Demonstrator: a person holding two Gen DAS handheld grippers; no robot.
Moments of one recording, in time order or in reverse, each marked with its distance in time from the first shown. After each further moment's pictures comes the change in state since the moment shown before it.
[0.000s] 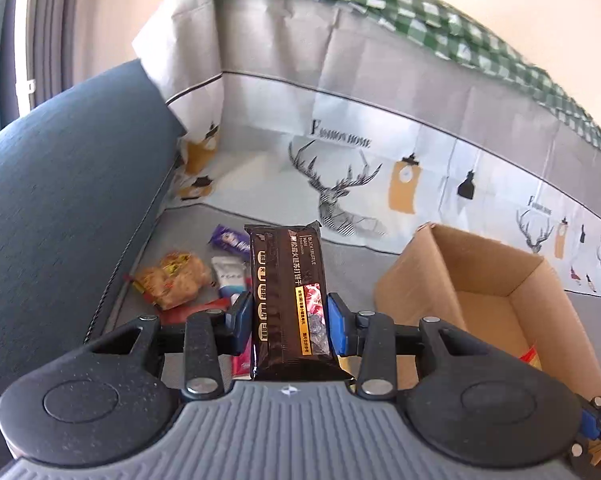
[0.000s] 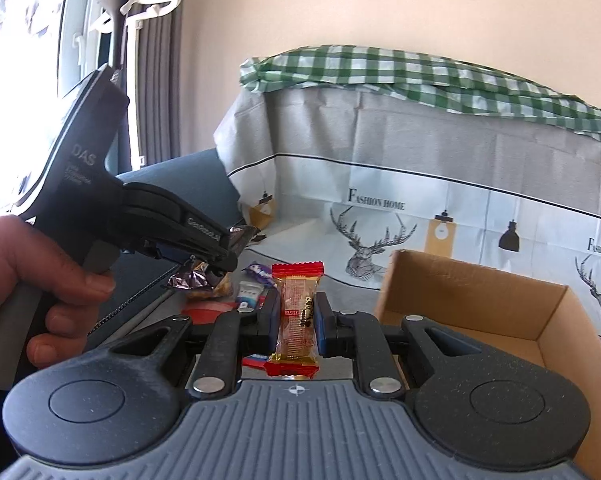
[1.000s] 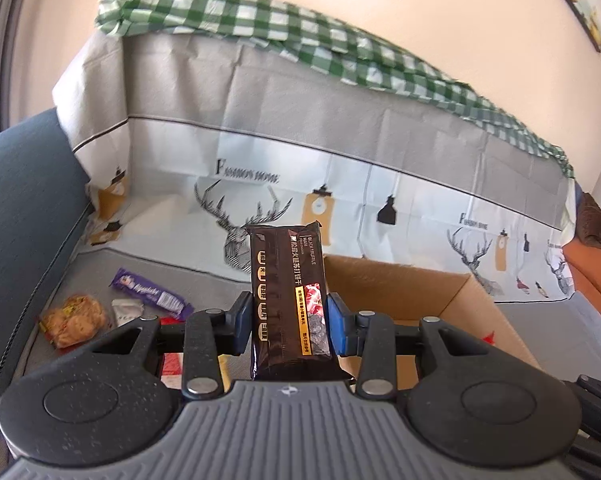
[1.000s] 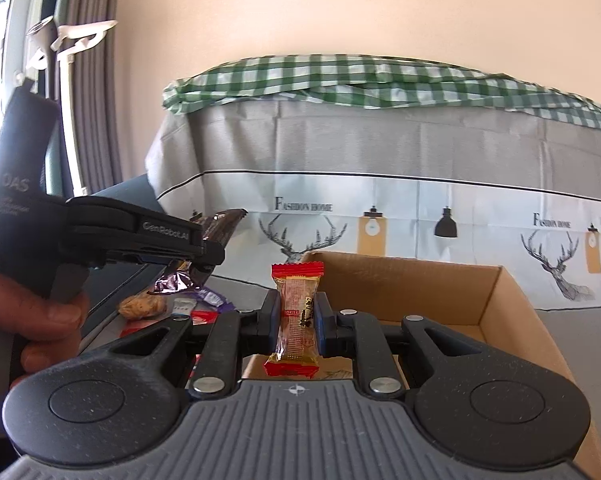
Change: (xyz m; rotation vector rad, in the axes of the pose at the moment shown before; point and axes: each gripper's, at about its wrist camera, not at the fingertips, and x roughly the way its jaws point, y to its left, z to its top) left arm -0.005 -0.077 -0.003 0.071 -0.133 -0.170; right arm -0.015 -0.067 -0.005 0.126 -0.036 -0.133
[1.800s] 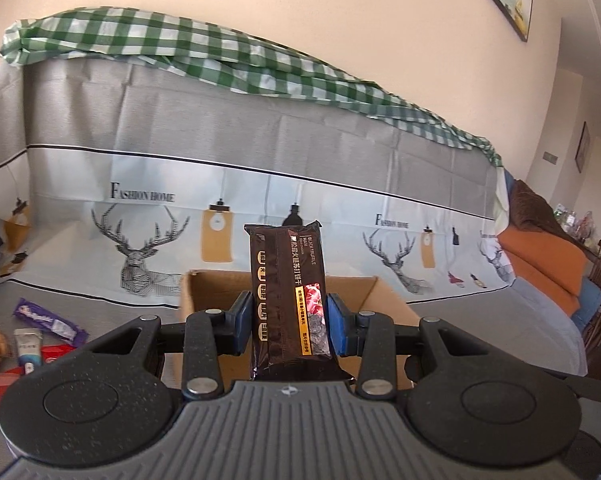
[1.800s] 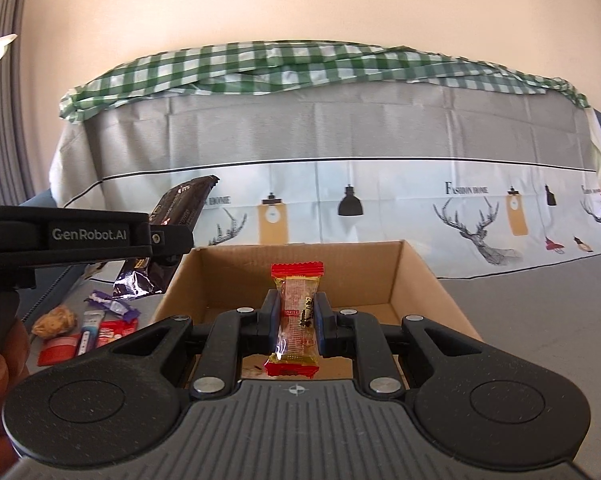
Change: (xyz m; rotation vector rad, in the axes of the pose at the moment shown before) left arm 0.014 -0.076 -0.012 0.088 -0.053 -0.210; right arm 0.010 -0.058 -0.008 0.112 0.027 -0.241
